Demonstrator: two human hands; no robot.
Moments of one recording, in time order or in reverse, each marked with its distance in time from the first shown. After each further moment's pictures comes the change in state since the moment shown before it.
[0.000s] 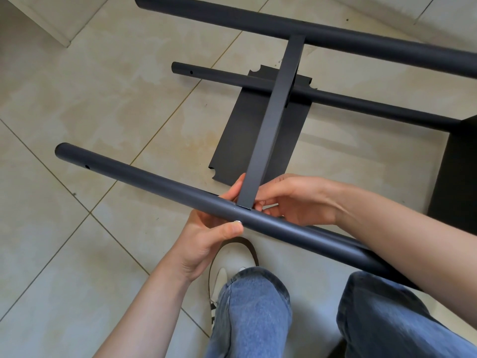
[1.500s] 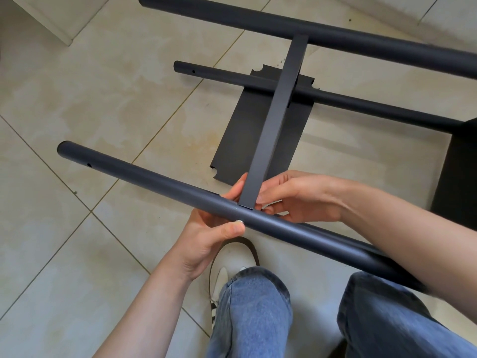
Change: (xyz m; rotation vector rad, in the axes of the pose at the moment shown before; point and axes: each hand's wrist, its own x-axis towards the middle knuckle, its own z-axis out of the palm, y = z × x) left_hand -0.001 0.004 0.002 0.009 -0.004 -0.001; right_hand -0.009 -0.007 0.002 -0.110 -0.006 -0.036
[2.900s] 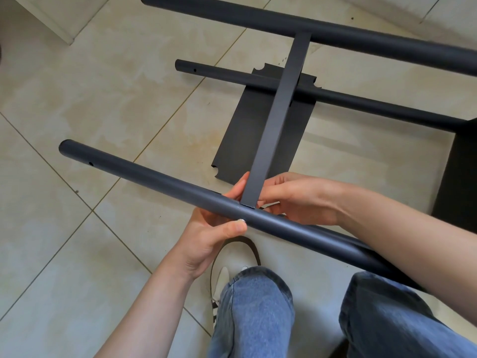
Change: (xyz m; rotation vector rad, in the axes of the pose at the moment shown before) left_hand 0.004 -0.007 -0.007 -0.015 0.026 -0.002; right_hand 0.006 0.003 0.012 -0.015 0.054 -0.018
